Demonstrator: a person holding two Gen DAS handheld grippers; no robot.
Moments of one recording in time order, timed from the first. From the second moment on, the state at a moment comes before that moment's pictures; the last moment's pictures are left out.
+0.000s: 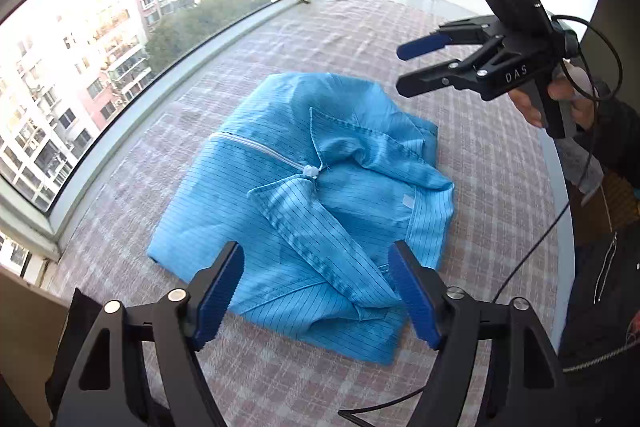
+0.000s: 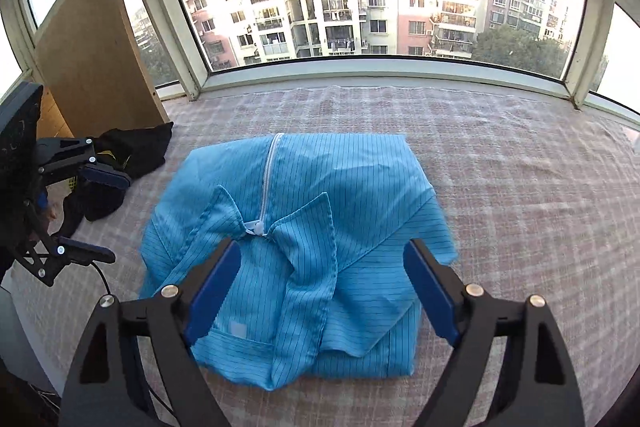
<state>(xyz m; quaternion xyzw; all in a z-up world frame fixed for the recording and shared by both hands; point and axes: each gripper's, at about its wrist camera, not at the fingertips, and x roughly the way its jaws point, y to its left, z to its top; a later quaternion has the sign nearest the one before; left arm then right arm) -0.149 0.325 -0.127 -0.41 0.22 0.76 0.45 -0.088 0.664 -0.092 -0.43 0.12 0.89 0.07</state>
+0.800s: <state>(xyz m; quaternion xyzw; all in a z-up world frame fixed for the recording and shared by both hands) -0.036 0.286 -0.073 -0.41 0.02 0.87 0.28 0.008 0.552 -0.050 -0.46 0.13 0.86 0.17</state>
